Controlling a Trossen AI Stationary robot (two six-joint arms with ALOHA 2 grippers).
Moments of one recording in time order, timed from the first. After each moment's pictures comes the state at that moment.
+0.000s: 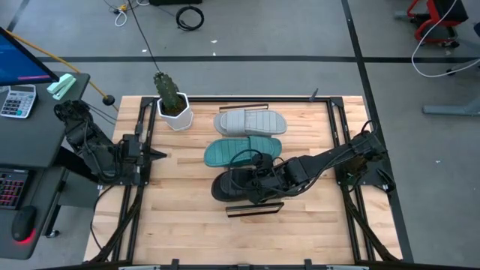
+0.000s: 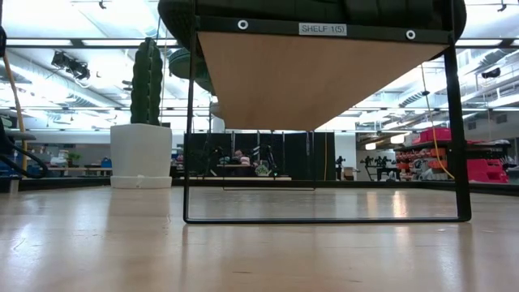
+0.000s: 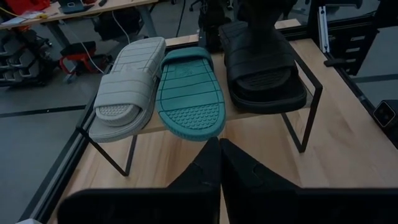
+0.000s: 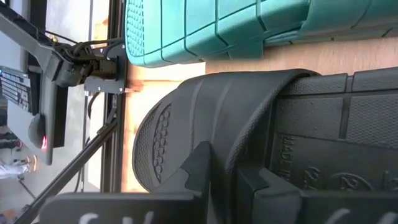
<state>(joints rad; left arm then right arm) -0.80 0.61 0.98 -0.94 -0.83 -0.30 0.36 1.84 1.78 -0.91 0.47 1.83</state>
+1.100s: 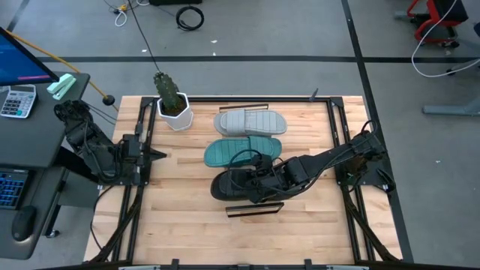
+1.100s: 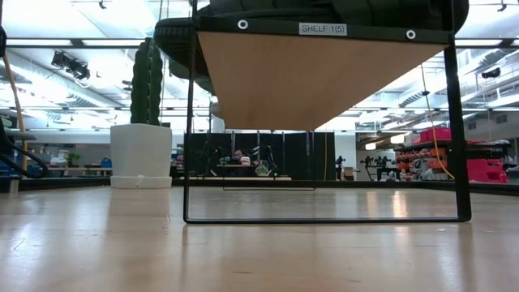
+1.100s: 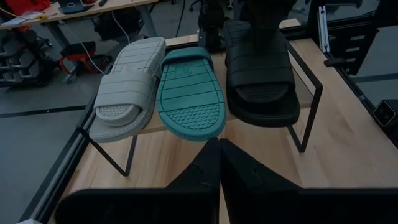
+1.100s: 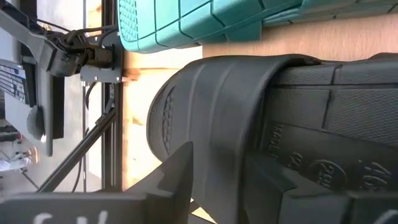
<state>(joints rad) -0.80 0.61 0.98 -0.94 -0.83 -0.30 0.36 1.84 1.78 -0.90 0.41 1.85</state>
